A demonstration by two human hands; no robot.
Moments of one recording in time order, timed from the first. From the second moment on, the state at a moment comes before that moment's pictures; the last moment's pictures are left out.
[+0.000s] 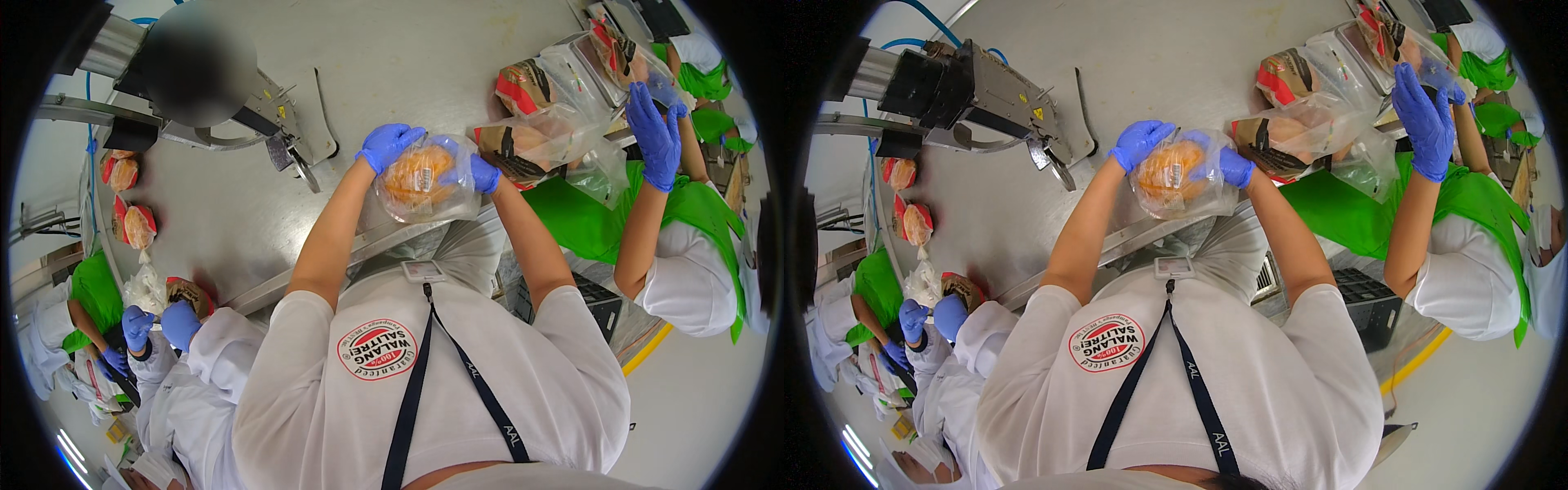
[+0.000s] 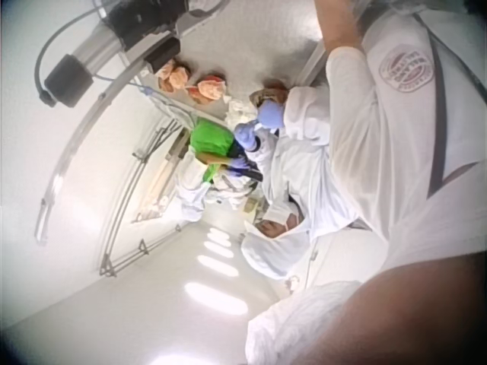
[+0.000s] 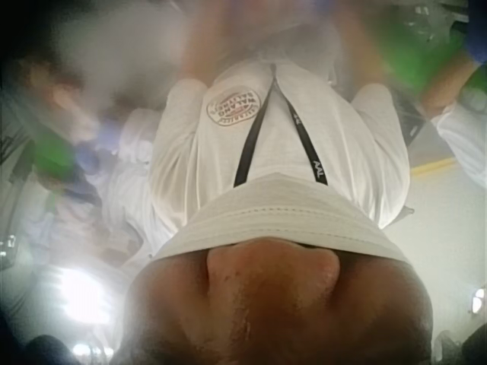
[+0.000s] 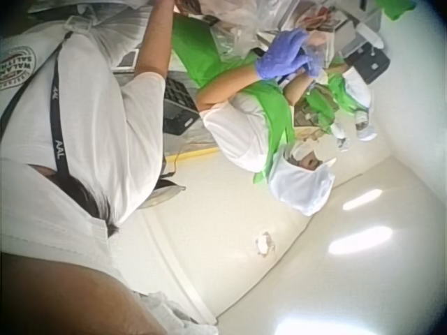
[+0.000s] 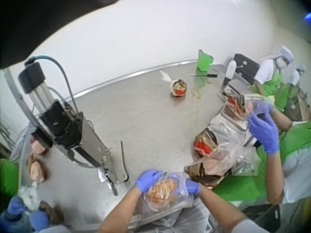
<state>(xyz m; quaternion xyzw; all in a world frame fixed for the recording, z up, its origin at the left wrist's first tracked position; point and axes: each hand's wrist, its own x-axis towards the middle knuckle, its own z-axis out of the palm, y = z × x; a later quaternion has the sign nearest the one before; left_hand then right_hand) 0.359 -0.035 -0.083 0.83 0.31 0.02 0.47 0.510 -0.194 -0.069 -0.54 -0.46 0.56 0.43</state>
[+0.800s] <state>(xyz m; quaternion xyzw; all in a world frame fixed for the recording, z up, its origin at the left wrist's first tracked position) 0.318 -0.157 -0.028 0.79 0.40 0.06 0.46 0.455 -0.172 -0.105 -0.43 0.00 0.54 0.73</state>
